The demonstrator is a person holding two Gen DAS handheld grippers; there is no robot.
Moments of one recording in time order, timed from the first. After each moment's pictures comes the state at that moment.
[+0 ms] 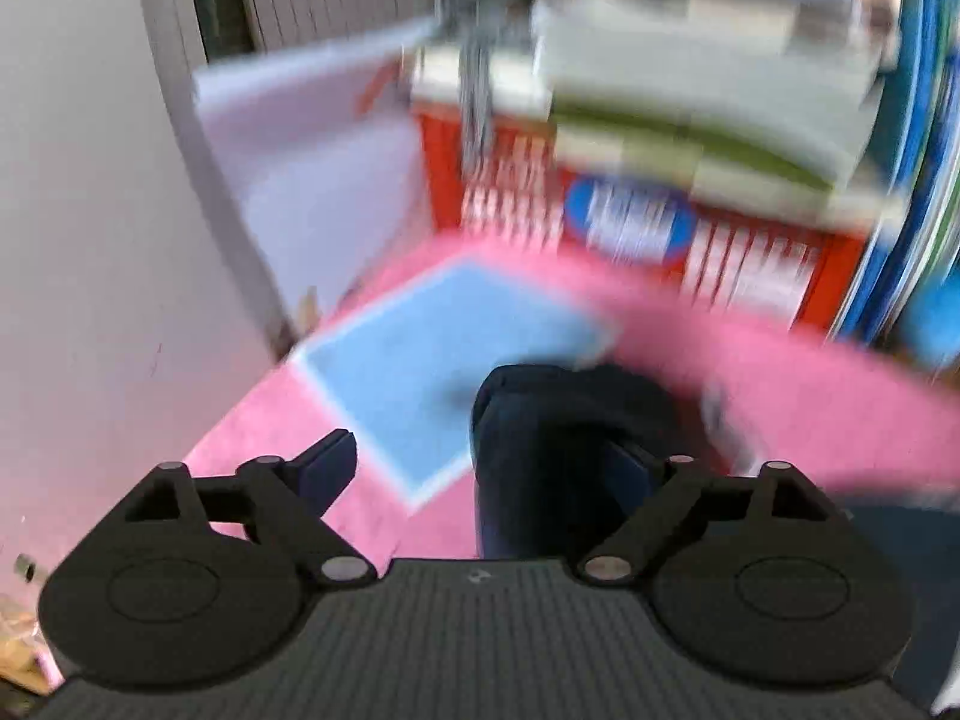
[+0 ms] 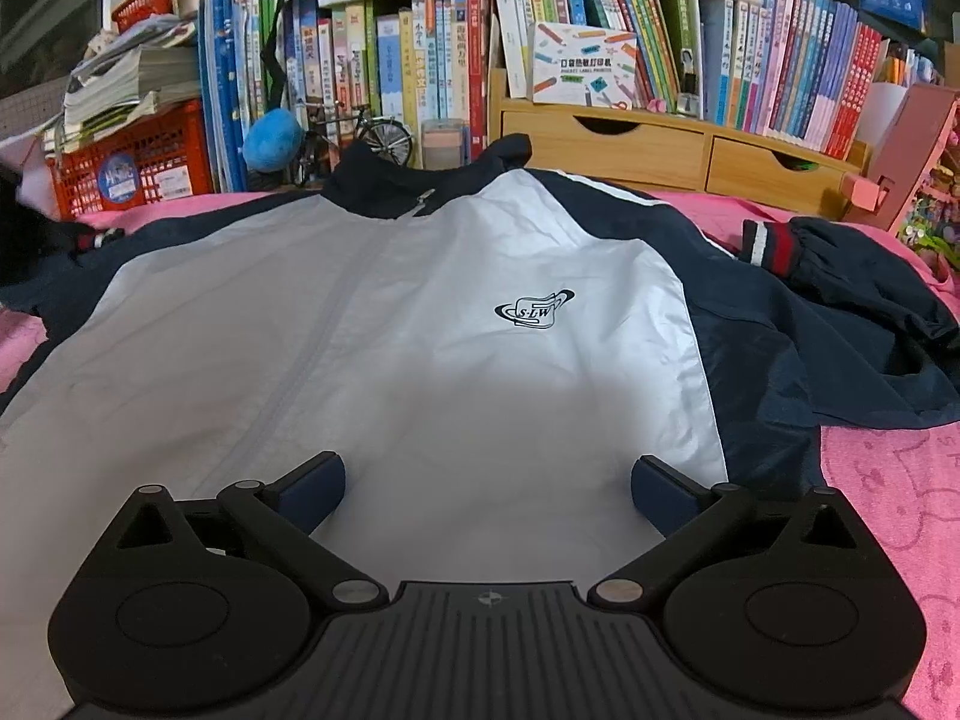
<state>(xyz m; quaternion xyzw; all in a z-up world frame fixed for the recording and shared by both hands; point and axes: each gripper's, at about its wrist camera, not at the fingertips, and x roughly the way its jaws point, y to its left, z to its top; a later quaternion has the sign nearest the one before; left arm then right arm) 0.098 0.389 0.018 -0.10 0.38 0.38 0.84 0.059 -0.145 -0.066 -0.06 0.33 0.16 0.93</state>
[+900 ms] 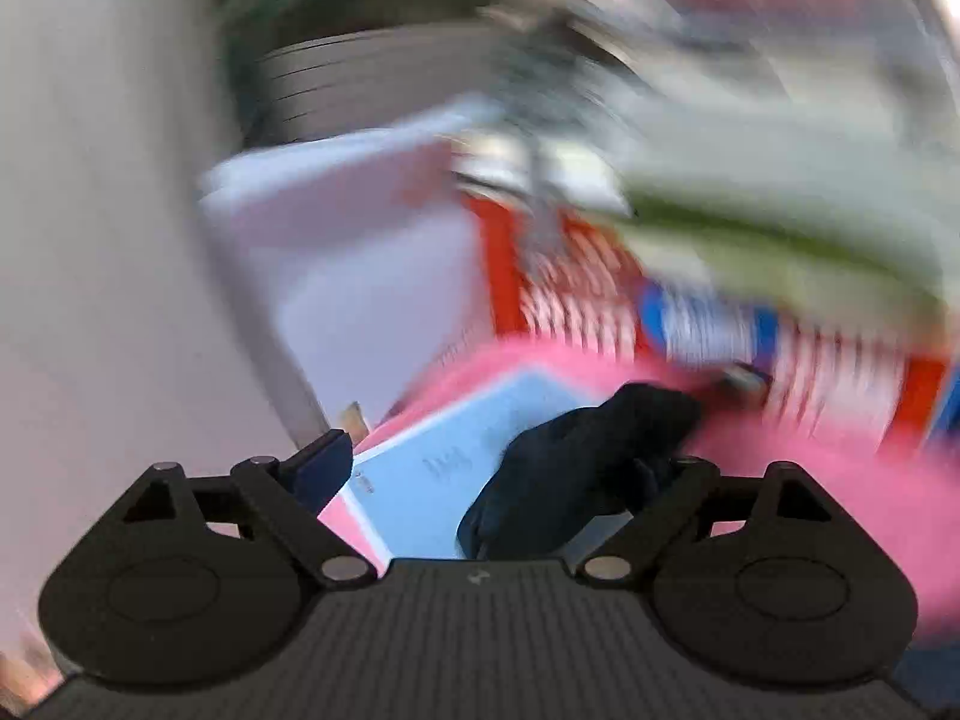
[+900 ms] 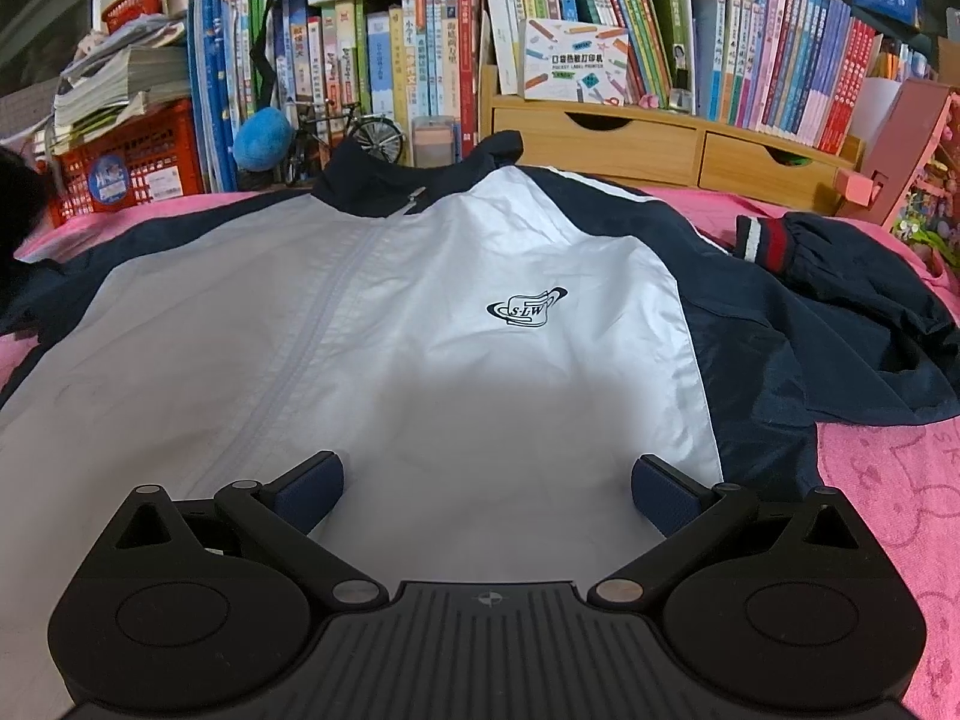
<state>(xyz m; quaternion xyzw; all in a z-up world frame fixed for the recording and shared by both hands) 0.095 0.447 0.051 -0.12 0.26 0.44 0.85 0.062 -0.145 -0.067 -0.06 0.33 0.15 0.93</state>
